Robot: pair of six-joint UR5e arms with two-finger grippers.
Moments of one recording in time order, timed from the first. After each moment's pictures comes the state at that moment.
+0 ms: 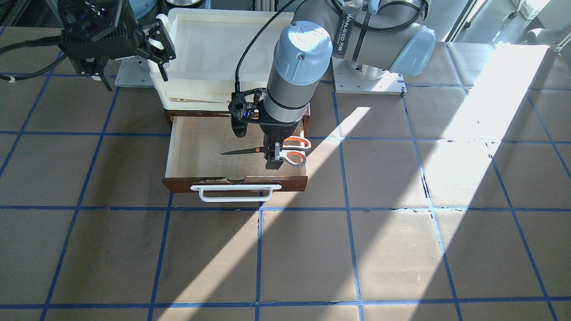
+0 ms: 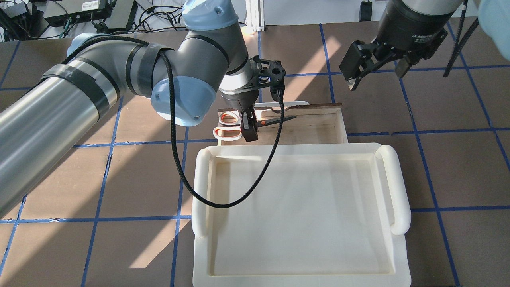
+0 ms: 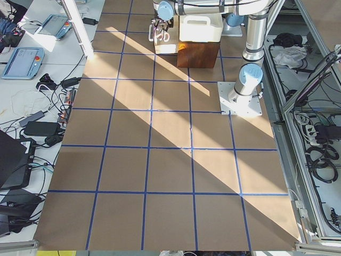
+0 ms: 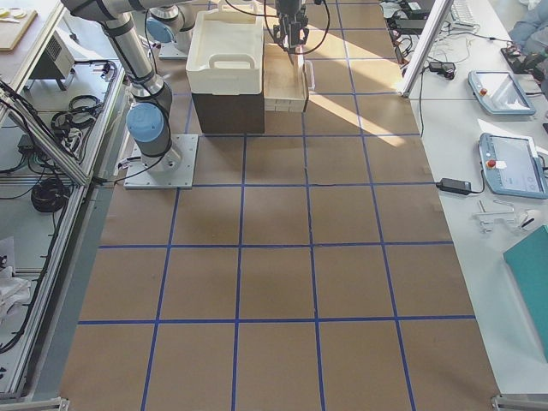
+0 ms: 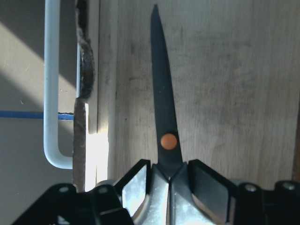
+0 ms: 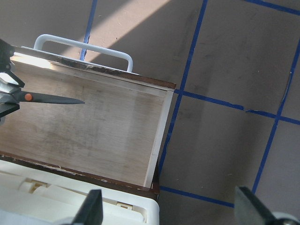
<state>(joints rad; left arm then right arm) -1.92 -1.84 -1.59 -1.32 1.39 1.16 1.61 -1.62 1.48 -1.48 -1.54 -0.22</state>
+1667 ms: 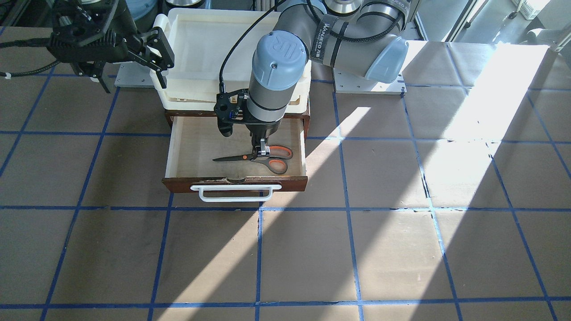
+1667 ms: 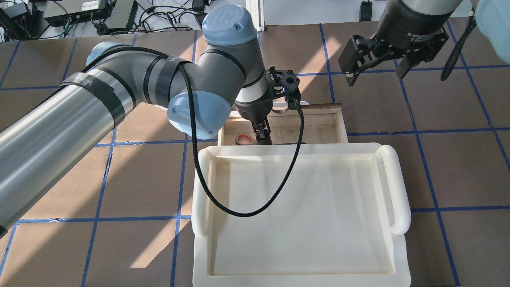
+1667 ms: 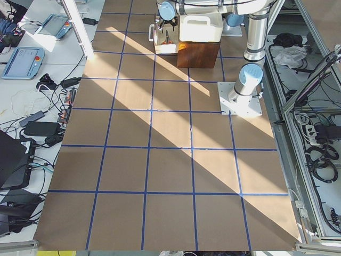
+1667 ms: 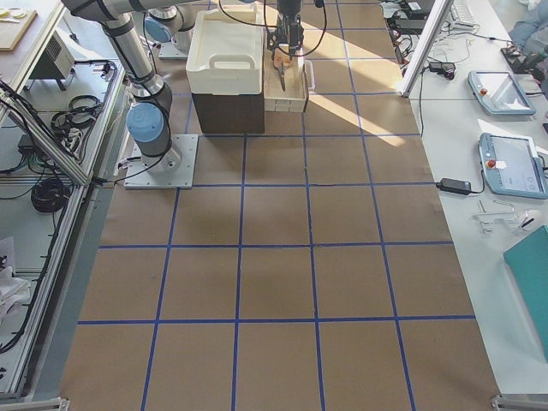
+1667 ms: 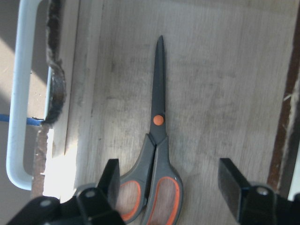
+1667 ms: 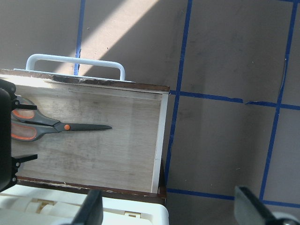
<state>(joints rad) -1.96 -1.83 -1.60 -1.31 1.39 0.99 1.61 -1.62 1.49 -1.50 -1.54 -0.09</state>
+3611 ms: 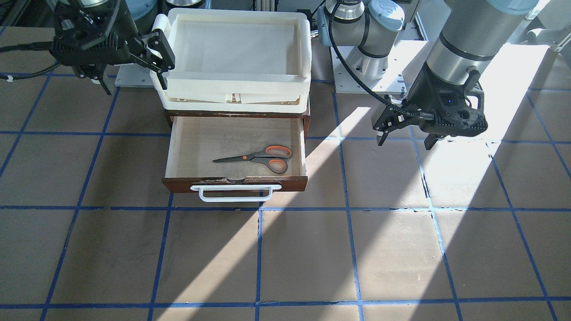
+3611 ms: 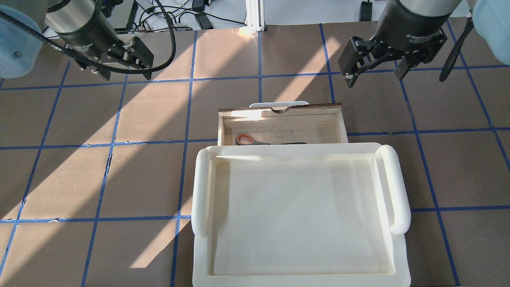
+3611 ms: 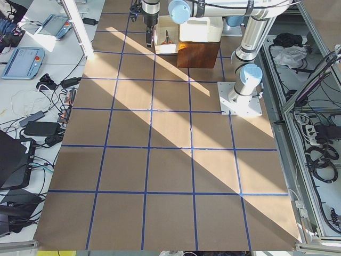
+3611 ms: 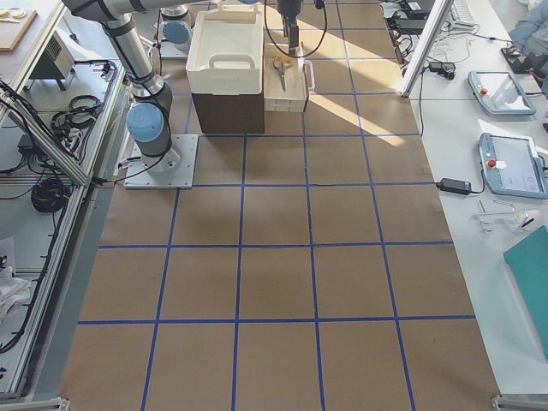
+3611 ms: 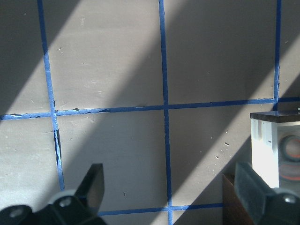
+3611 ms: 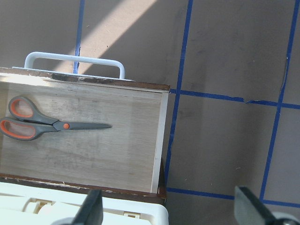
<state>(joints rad) -1.50 -1.62 -1.54 -1.47 1.53 0.10 1.61 -1.62 1.50 -1.50 -1.54 -0.10</state>
